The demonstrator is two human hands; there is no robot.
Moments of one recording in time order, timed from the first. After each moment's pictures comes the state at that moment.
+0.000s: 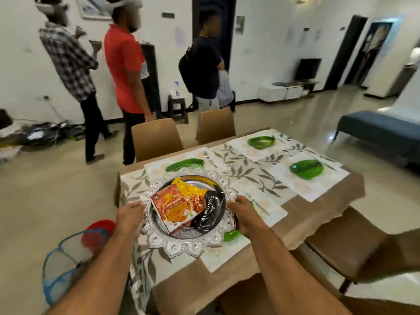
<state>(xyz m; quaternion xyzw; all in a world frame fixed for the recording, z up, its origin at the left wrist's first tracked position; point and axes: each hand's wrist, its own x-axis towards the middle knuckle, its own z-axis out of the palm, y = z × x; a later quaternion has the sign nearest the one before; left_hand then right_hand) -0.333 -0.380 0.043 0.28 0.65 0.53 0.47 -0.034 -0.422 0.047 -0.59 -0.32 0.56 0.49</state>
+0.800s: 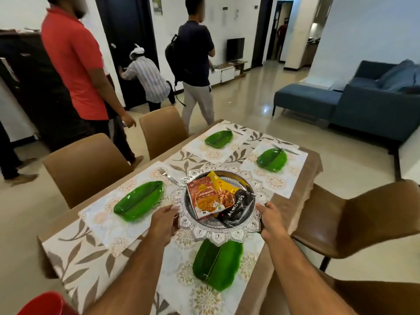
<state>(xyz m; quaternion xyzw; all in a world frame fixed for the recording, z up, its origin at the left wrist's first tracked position) -0.151 -0.183 0.030 0.36 0.55 0.33 0.68 0.096 -0.316 0.009 -0.64 -0.01 0.39 0.67</state>
